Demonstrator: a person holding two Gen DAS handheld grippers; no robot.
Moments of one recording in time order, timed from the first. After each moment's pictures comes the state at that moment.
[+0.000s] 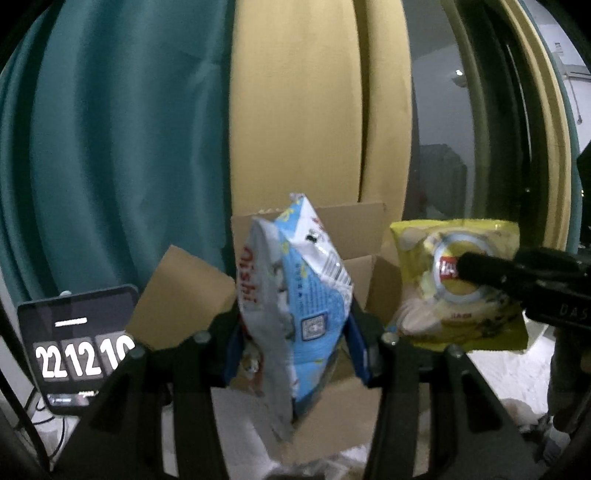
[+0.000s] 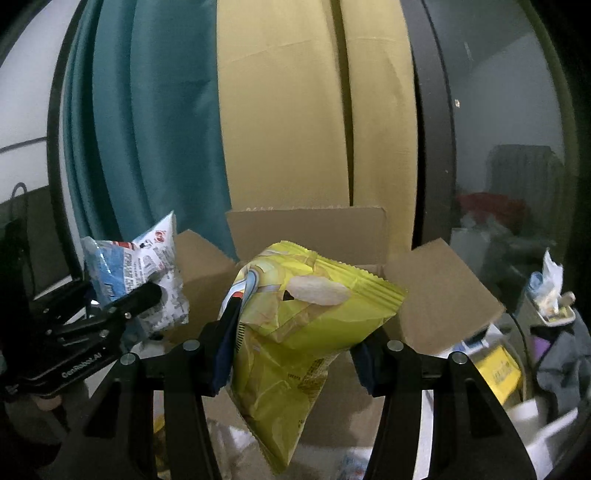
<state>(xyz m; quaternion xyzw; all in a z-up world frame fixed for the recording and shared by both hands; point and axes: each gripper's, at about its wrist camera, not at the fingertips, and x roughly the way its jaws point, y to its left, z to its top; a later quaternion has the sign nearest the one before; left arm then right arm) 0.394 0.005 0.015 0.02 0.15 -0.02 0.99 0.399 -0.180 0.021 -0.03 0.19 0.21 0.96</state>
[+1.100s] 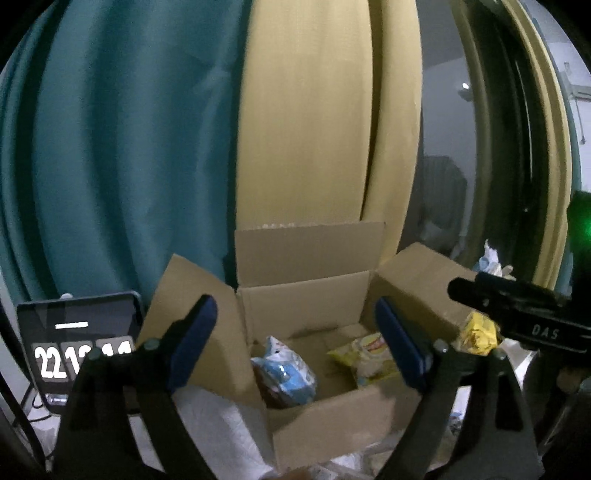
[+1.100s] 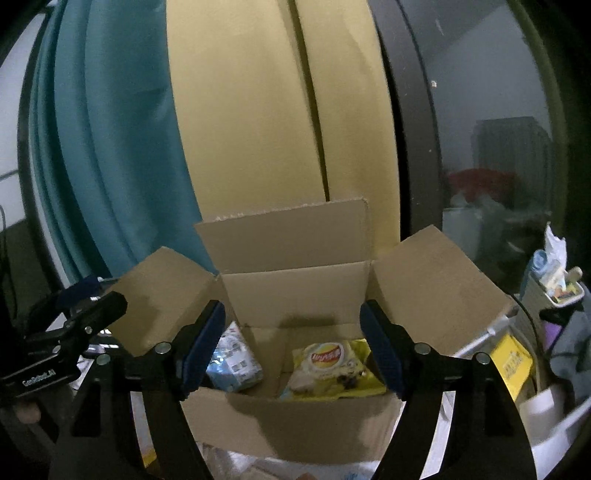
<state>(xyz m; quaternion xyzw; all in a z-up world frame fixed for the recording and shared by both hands) 0.382 0.018 0.044 -0.02 0.14 -0.03 0.99 0.420 -0.190 0.020 0.04 0.20 0.17 0.96</state>
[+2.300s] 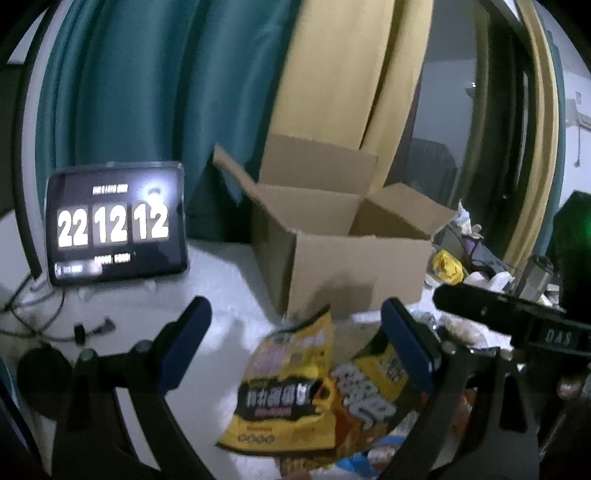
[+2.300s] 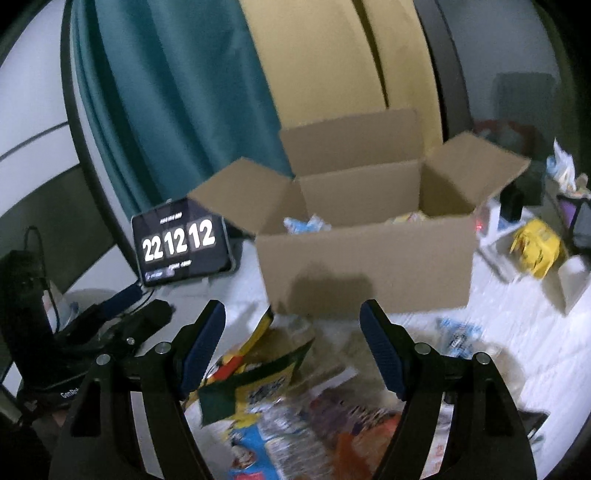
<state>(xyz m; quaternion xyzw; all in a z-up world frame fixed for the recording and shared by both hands) 0.258 0.072 -0.042 -0.09 0.23 -0.06 0.97 0.295 -0.126 -0.040 0.05 0.30 0.23 0.92</state>
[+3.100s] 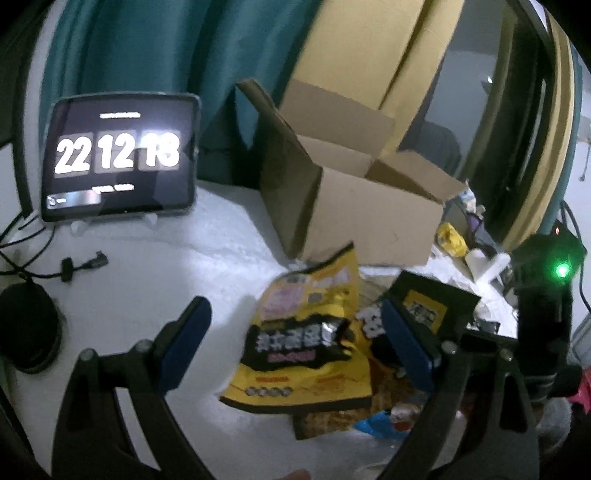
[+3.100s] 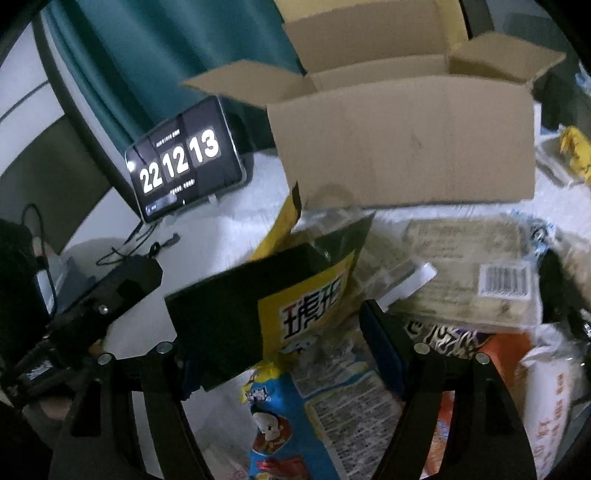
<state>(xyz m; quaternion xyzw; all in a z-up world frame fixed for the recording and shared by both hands) 0.260 0.087 -0.086 -0.13 0.31 -0.08 0.94 0.302 -0.084 -0.118 0.06 0.43 0.26 0.86</state>
